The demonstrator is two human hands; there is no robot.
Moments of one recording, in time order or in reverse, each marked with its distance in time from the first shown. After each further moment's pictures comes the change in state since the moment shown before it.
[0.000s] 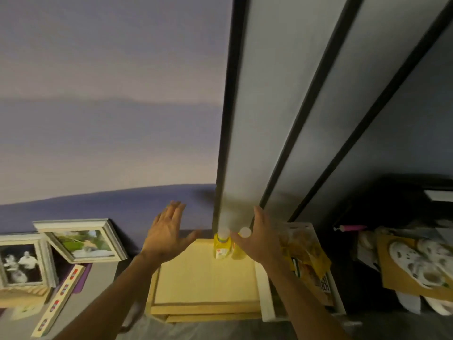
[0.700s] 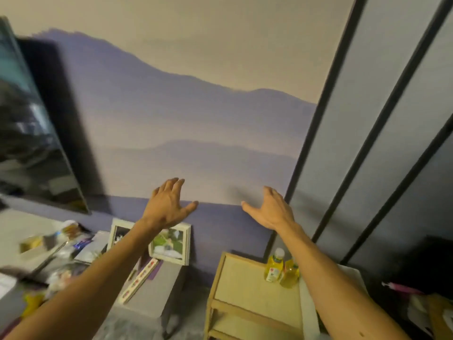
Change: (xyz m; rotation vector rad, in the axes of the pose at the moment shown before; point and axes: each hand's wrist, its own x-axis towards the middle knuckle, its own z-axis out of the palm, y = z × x) left_hand -0.173 -0.071 -0.278 0.165 0.342 -0.158; right_hand -0.103 -0.249 -0.103 -0.197 0.059 -0.398
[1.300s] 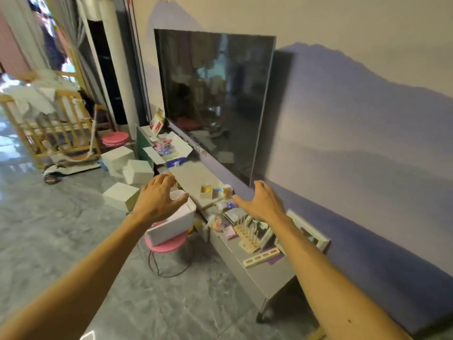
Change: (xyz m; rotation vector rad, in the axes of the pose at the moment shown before) left_hand -0.369 -0.257 -0.185 0.197 0.237 -0.766; right_hand -0.146 -0.401 0.136 0.116 -0.339 -0.696
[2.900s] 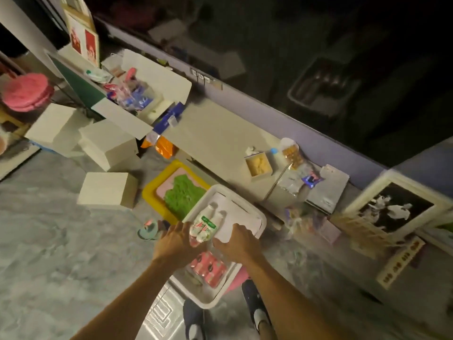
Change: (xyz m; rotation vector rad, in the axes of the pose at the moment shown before) left_hand 0.455 -0.455 0.404 0.220 -0.856 0.078; right_hand 0.507 -0.202 0.578 0.264 -0.540 0.547
